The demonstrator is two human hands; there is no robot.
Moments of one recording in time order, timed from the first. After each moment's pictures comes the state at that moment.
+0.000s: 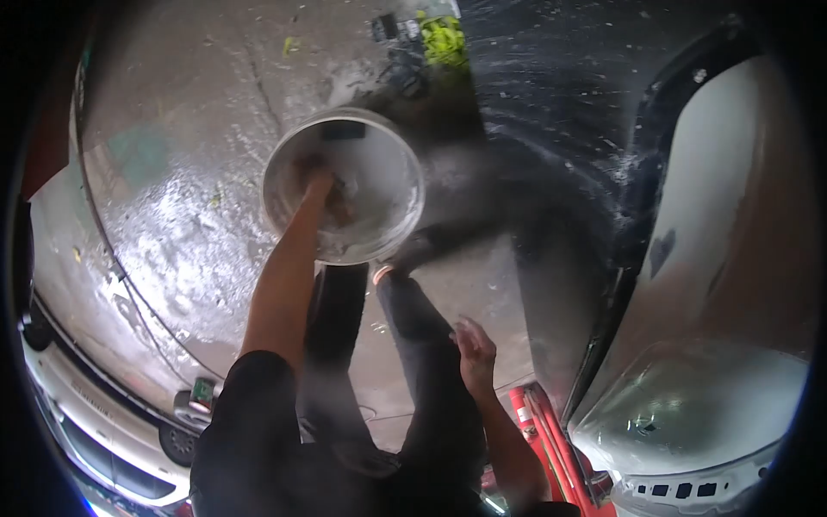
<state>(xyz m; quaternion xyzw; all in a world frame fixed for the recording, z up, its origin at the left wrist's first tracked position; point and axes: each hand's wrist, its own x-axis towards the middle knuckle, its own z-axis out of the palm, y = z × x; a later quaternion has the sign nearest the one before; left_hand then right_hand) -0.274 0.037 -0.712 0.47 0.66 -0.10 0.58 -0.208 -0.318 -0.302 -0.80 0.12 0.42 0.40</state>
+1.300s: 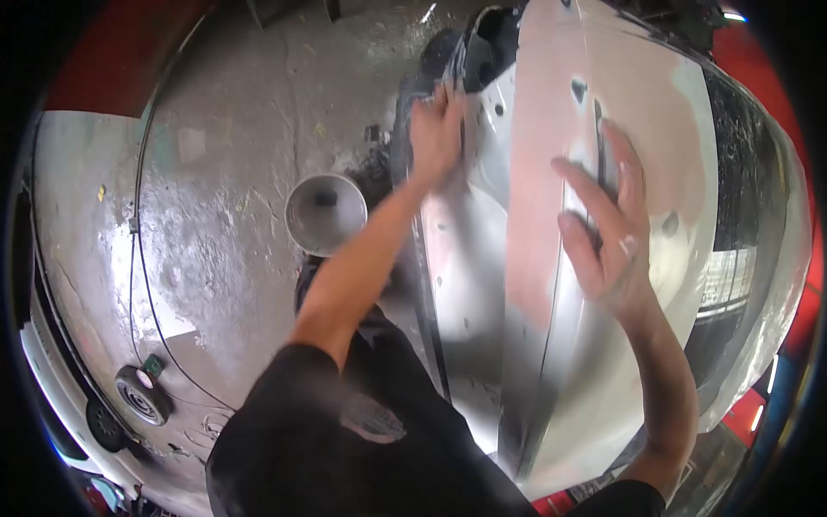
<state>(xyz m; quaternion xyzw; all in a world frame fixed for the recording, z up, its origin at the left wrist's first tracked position) 0.050 0.077 -0.026 0.60 0.47 0.37 0.53 0.113 -0.060 0.263 -0.70 -0.71 0.05 0.05</state>
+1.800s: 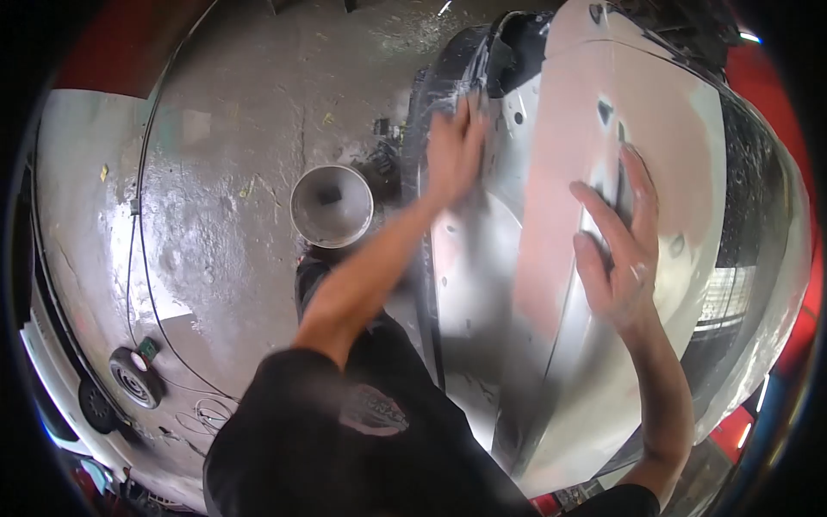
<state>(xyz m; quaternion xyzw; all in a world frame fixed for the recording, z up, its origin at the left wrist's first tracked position) 0.033 0.057 -0.008 0.59 0.48 0.33 0.56 0.116 -0.055 0.262 -0.69 -0.72 0.06 0.05</state>
